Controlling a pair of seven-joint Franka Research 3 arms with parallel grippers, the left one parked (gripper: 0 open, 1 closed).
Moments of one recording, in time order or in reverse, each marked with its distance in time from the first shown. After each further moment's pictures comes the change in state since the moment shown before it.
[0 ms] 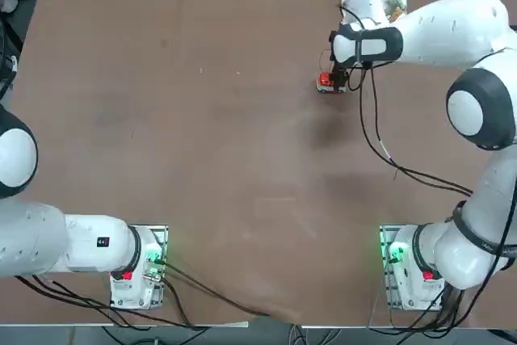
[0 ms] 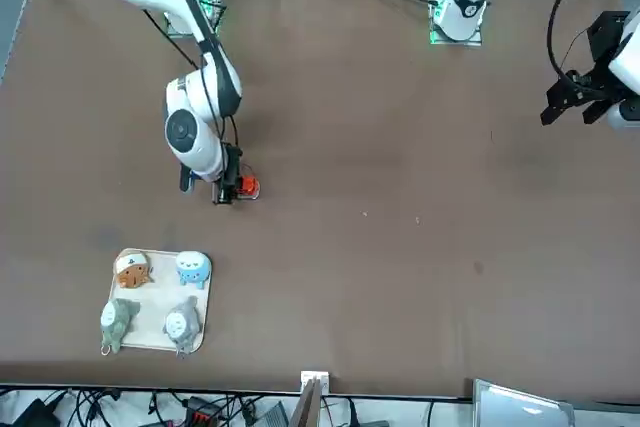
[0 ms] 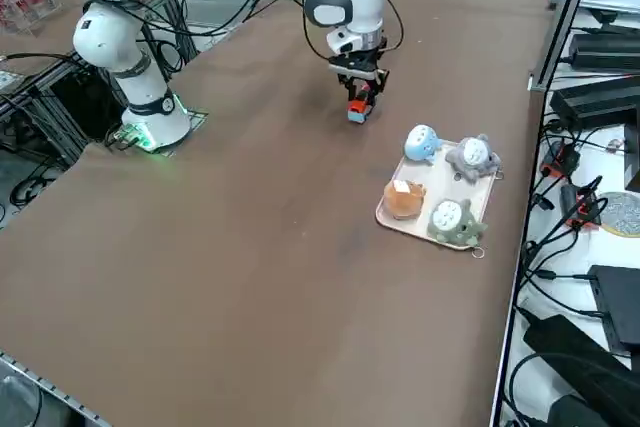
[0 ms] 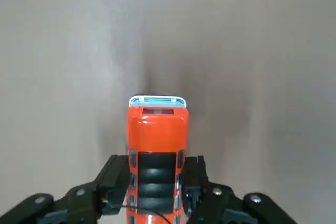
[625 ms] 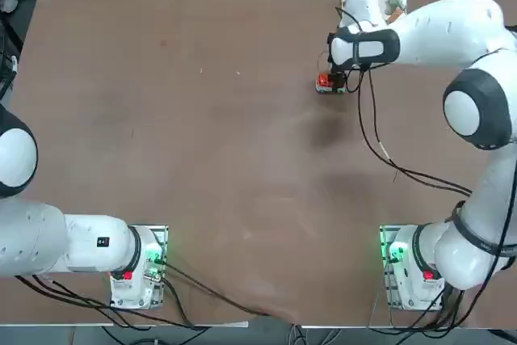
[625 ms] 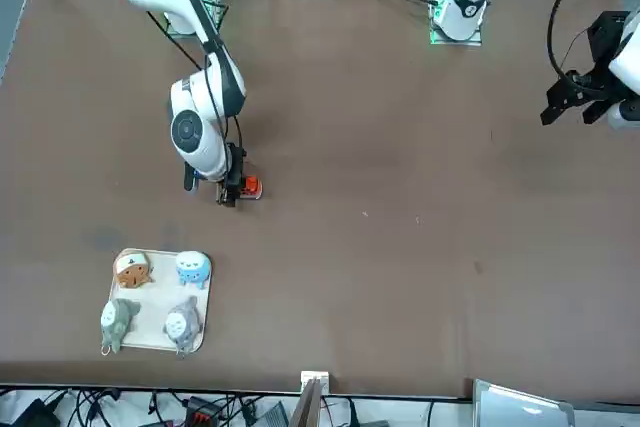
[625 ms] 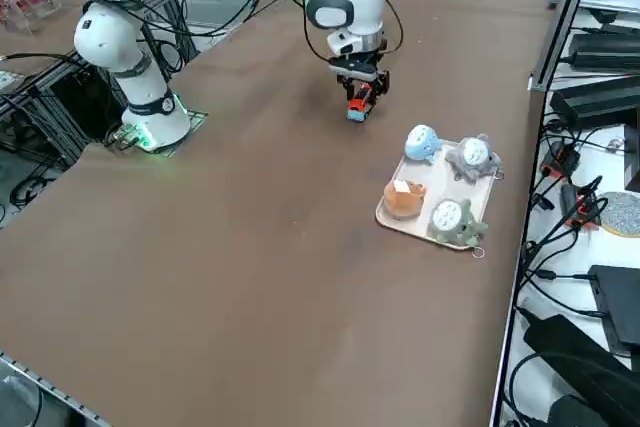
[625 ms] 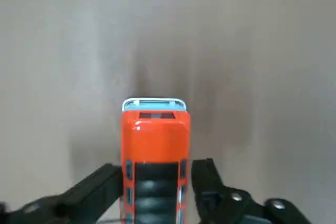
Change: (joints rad) arm 0.014 0.042 0.000 0.003 0.000 0.013 0.011
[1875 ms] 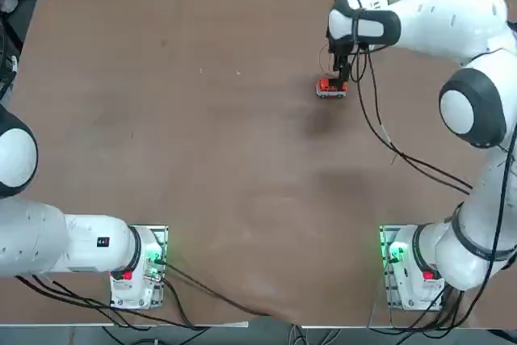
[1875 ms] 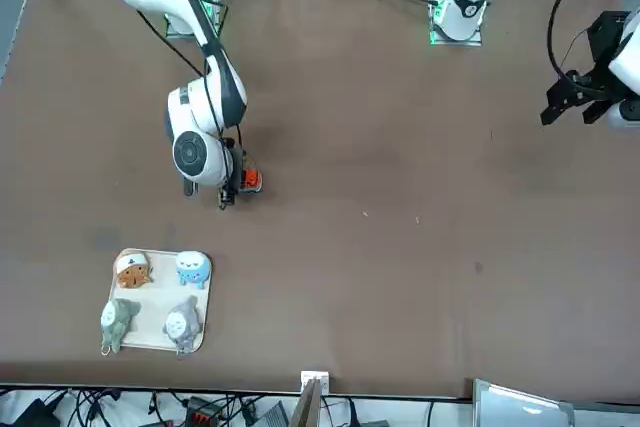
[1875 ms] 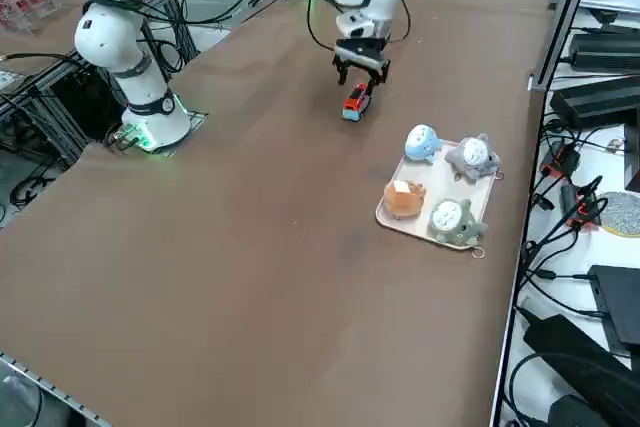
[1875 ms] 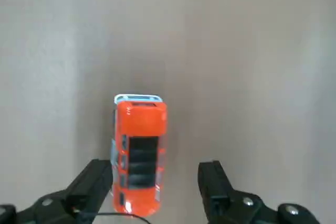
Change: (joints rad) arm 0.007 -0.025 -0.022 0.214 0.000 -0.455 -0.067
